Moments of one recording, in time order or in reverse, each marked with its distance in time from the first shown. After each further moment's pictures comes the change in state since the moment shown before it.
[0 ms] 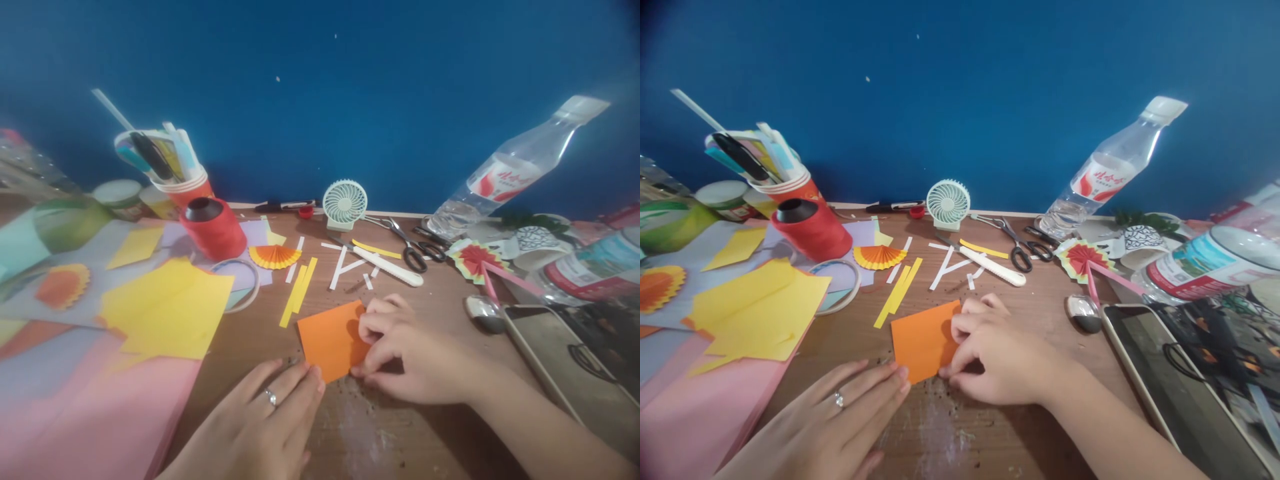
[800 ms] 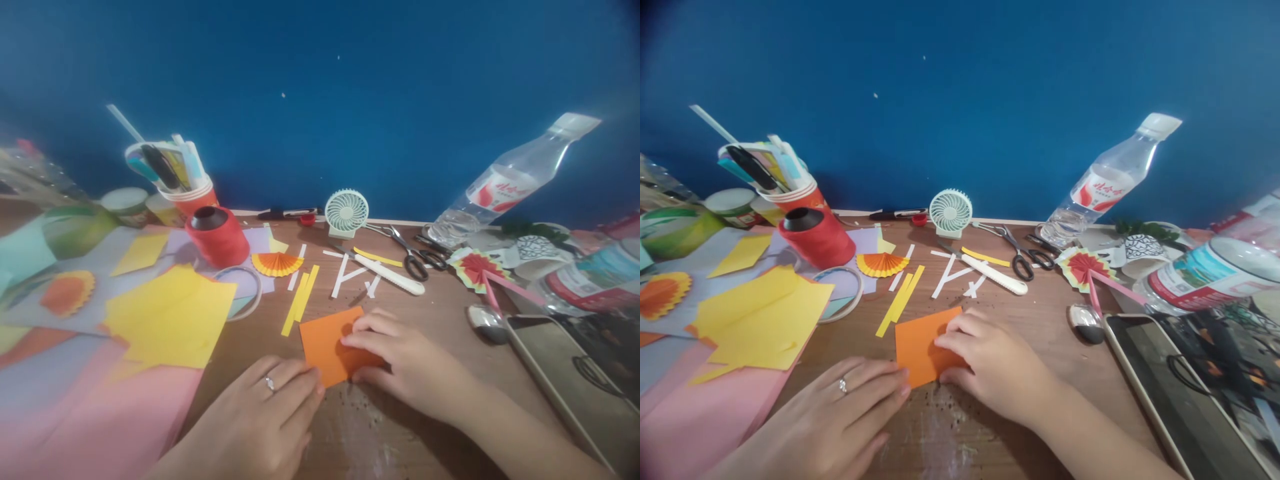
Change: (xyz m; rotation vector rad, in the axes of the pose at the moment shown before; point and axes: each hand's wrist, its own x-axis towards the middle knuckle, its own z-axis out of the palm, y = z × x) left_hand 0.006 -0.011 -0.006 -0.058 -0.021 0.047; right_hand 0.003 -0.003 0.015 0.083 0.178 0.106
